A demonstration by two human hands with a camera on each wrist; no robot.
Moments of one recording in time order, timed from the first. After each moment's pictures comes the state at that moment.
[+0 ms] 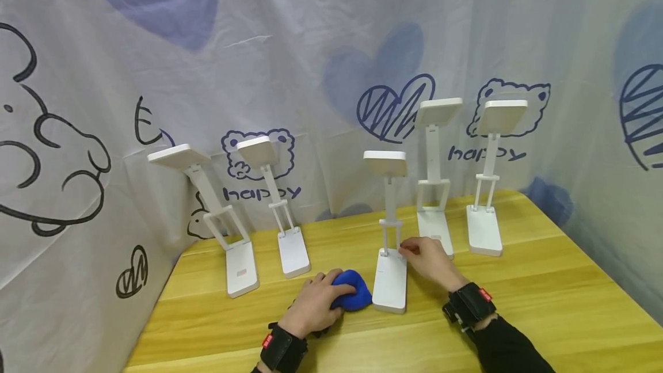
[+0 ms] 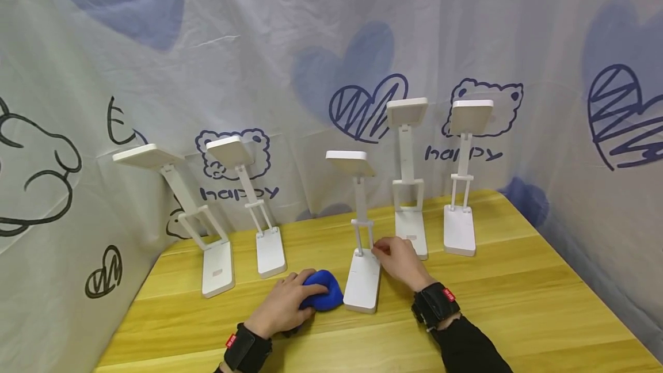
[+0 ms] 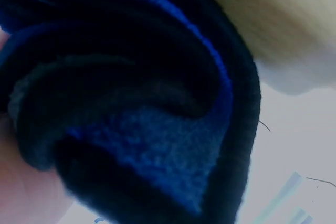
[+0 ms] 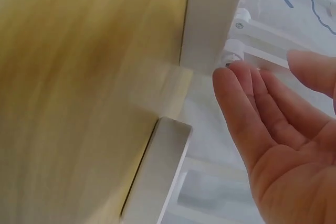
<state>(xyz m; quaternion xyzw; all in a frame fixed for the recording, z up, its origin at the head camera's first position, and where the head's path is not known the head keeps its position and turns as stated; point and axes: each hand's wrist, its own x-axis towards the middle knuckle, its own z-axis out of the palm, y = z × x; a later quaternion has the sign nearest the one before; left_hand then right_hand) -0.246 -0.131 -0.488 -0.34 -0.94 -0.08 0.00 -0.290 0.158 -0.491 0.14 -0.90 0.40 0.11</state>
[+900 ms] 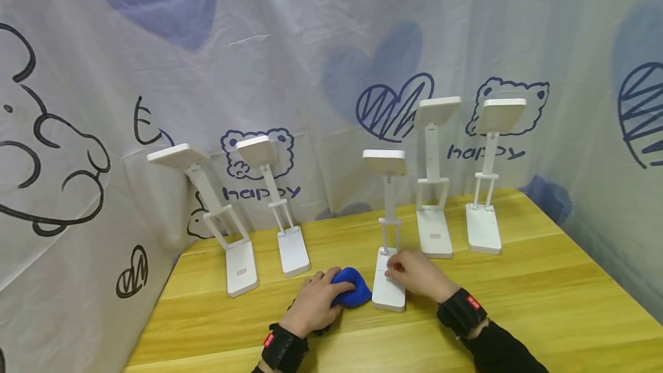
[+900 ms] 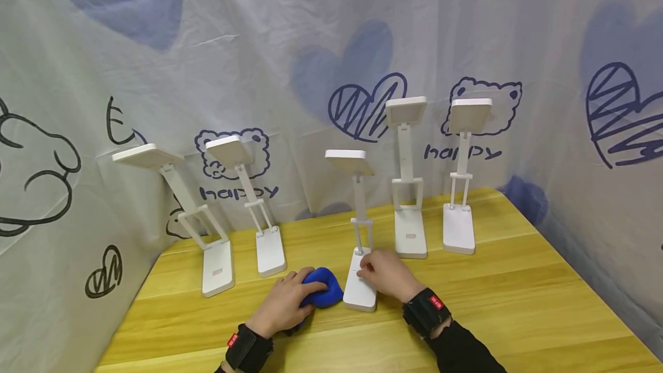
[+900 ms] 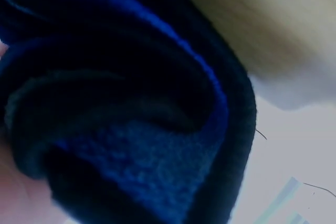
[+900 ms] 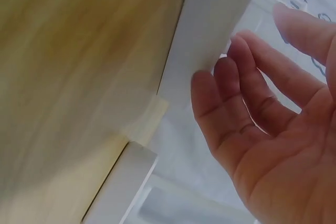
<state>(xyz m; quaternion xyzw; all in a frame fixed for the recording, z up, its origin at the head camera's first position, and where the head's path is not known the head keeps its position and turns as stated) -0.246 -0.129 -0.491 -0.33 -0.94 -0.08 0.02 -0.273 0.134 -0.492 0.24 -0.92 0.29 0.07</state>
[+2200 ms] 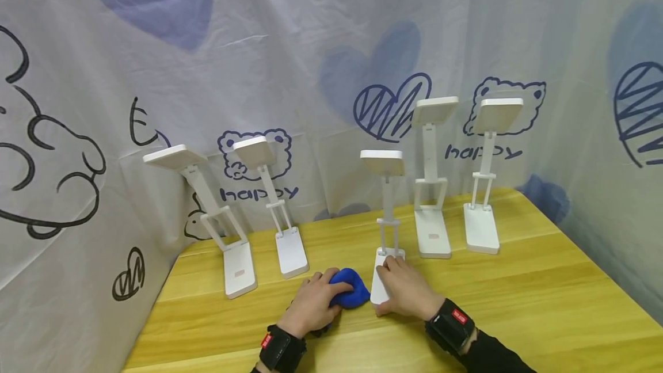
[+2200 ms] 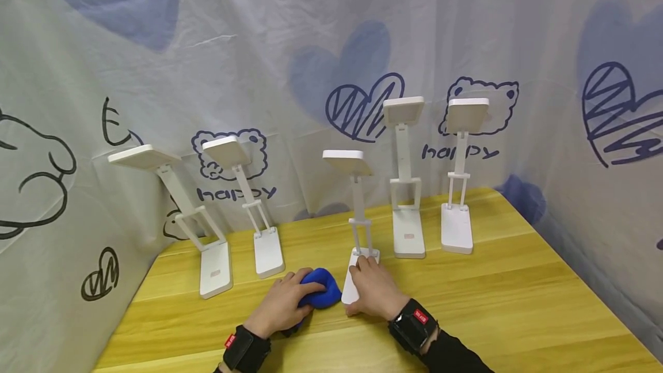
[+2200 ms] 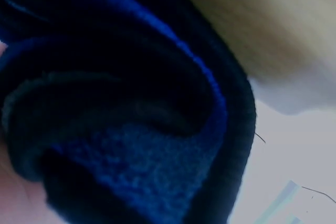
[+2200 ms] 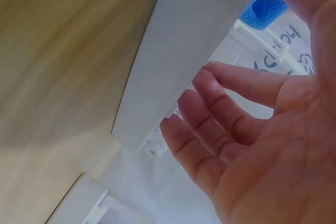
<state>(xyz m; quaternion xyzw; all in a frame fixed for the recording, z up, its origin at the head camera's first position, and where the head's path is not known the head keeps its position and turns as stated) -0.249 -0.129 -0.491 -0.33 -0.94 -0.08 0.01 -0.244 0.110 -0.490 0.29 -0.94 0.14 0.10</state>
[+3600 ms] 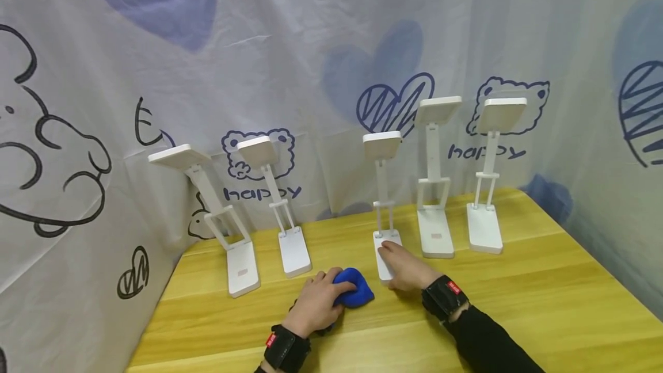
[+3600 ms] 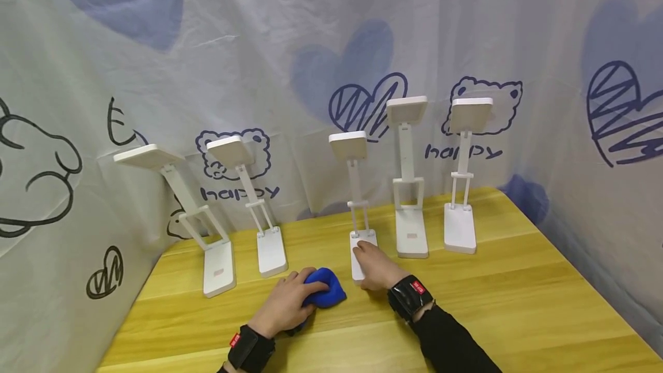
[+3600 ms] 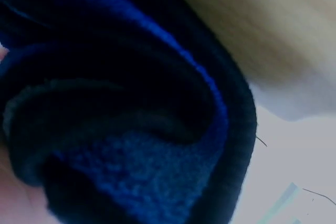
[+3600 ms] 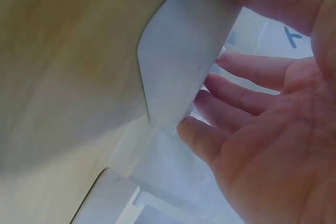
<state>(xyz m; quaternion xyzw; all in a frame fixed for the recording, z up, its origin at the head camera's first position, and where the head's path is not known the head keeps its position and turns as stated) -0.247 -0.128 -0.491 -0.33 -0.94 -0.07 0.02 -0.288 0.121 -0.491 0.32 -0.93 0.20 0.04</state>
